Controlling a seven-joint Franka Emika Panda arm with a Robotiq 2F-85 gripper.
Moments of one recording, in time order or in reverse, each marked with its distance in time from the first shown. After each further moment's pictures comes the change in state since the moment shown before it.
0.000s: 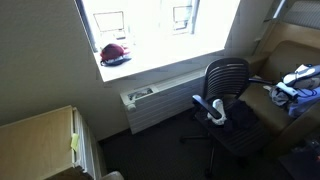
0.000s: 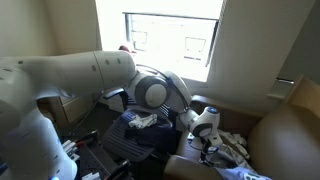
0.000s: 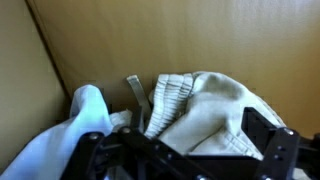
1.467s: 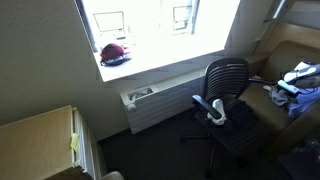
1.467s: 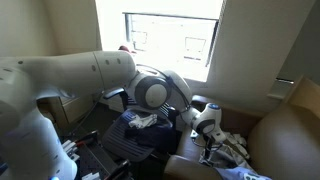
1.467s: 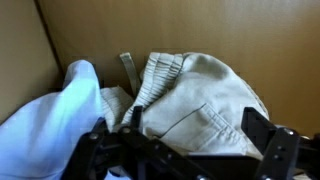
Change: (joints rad) arm -0.007 -0.002 -0.001 0.052 -0.075 -0.033 -0.012
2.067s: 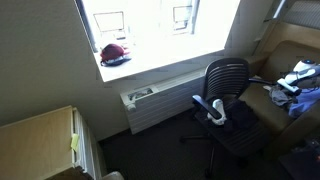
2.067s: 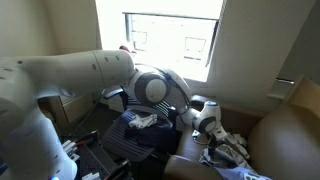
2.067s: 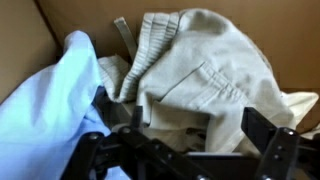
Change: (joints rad) arm 0.045 0.000 -0.089 -0.003 -0.061 0.050 0.188
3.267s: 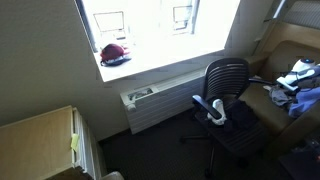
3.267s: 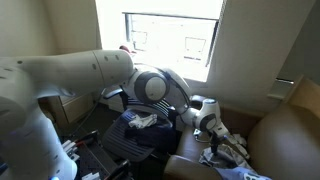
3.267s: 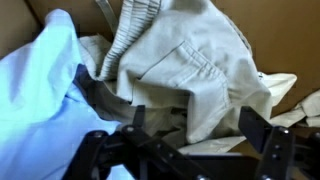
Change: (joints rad) arm 0.023 0.003 -0.037 0.011 -0.041 0.060 0.050
